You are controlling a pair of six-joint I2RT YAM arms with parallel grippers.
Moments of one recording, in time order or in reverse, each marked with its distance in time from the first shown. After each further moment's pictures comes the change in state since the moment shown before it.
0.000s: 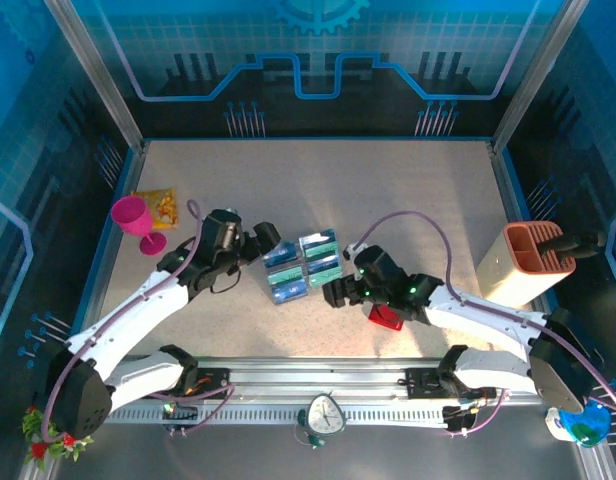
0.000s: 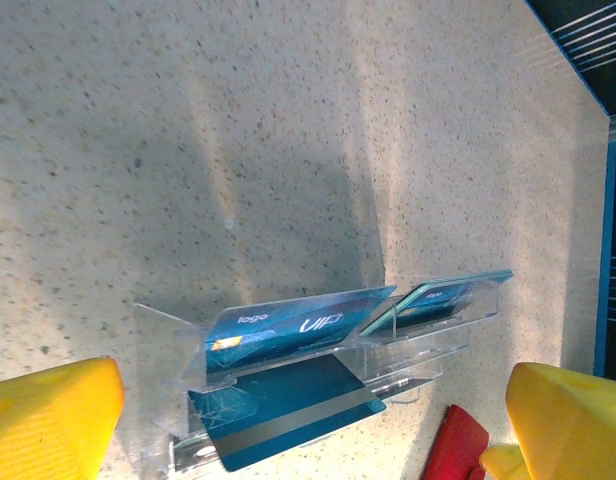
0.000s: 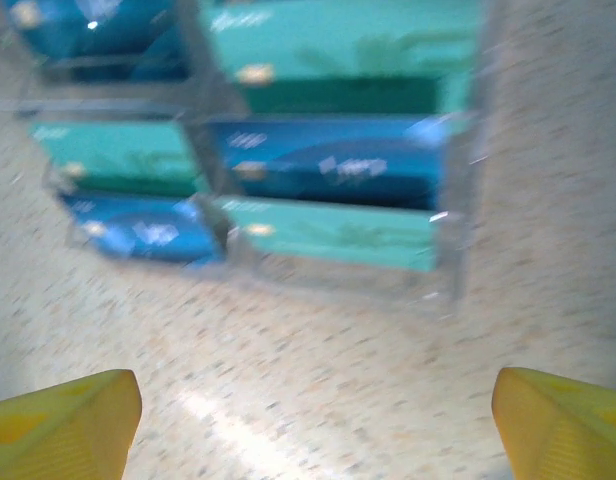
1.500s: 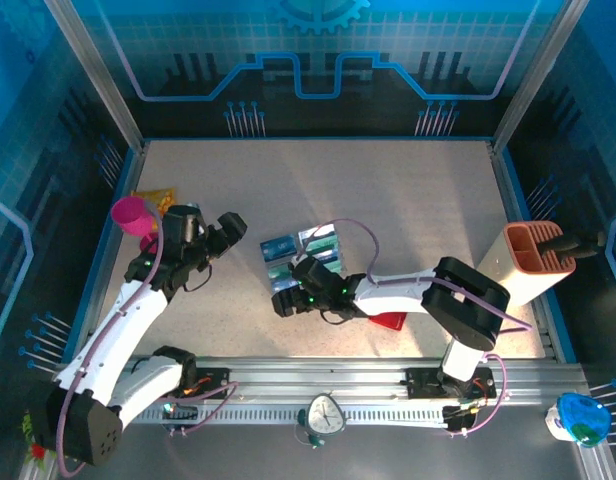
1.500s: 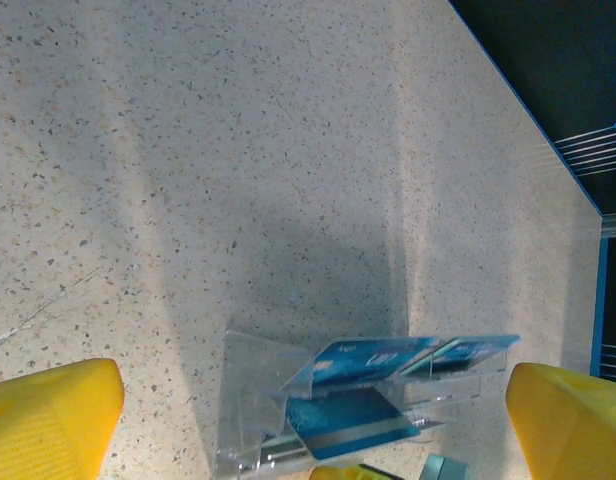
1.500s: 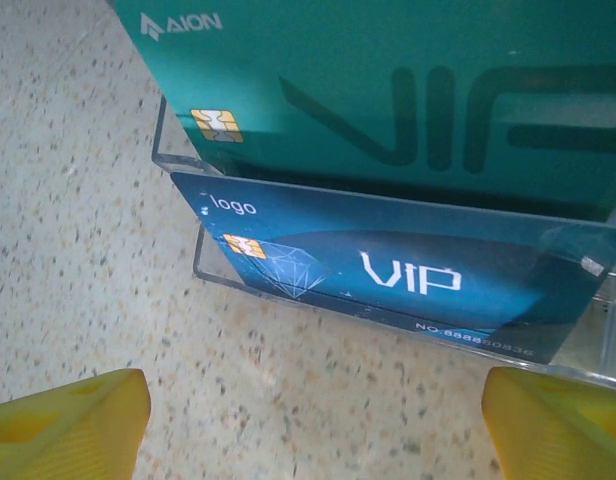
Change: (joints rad) left arm 0.243 -0.120 0.005 -0.097 0.069 0.067; right arm 0.158 0.567 0.234 0.295 -0.015 0.158
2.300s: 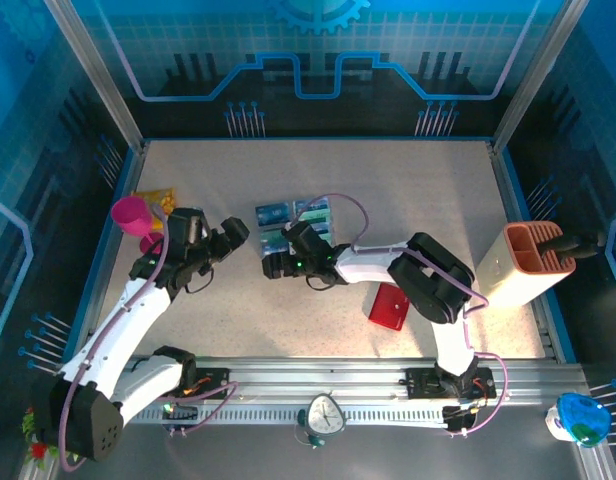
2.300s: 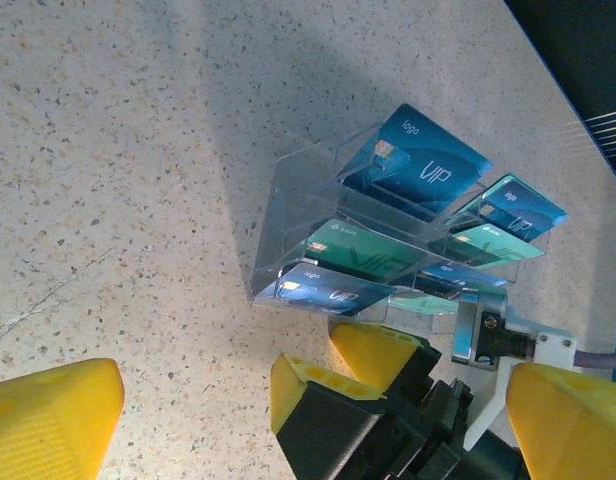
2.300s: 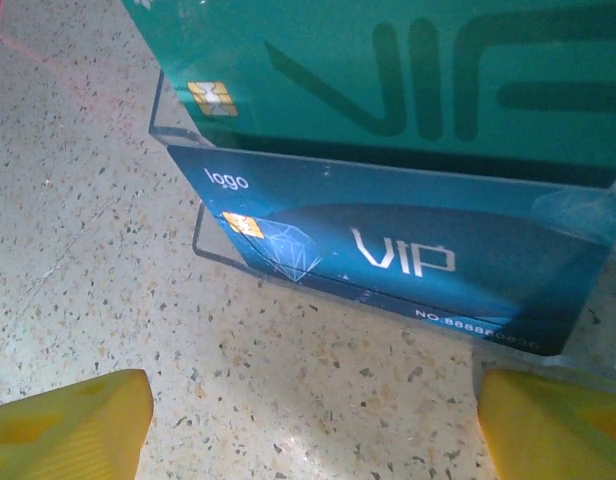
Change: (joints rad) left arm 0.001 0.028 -0.032 0.008 0.019 0.009; right arm -0.159 0.241 0.276 0.028 -0.096 -0.011
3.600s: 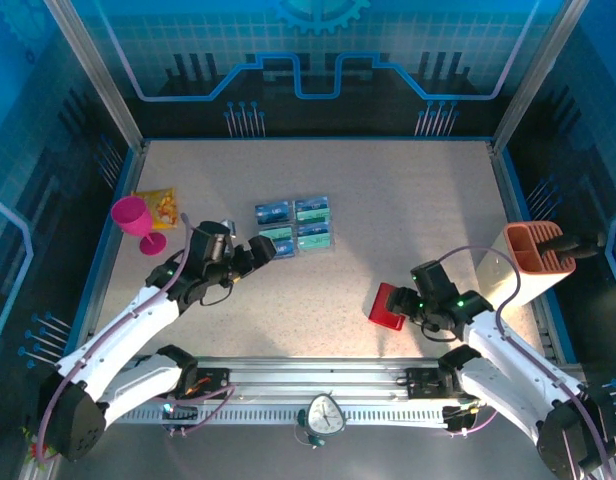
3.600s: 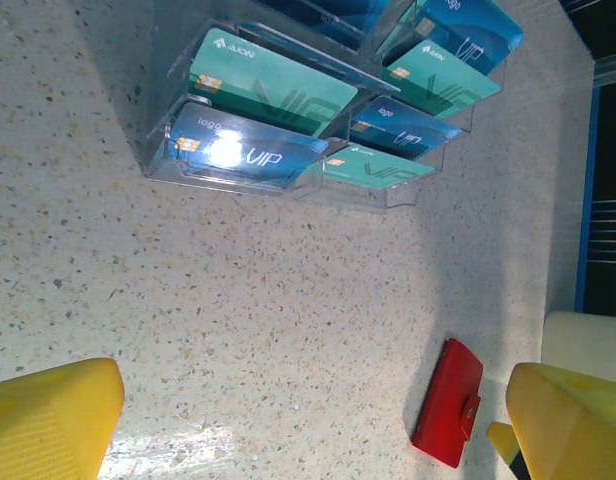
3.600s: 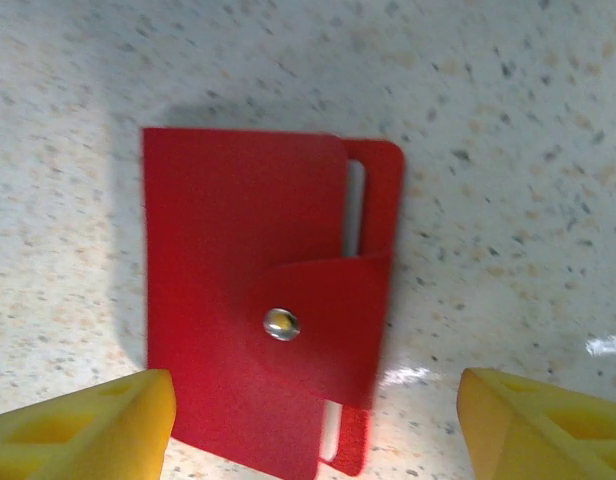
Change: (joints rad) left arm -0.229 -0.012 -0.072 0.076 0.044 -0.053; right arm -0.434 -1.171 -0.717 -0.805 0.045 0.215
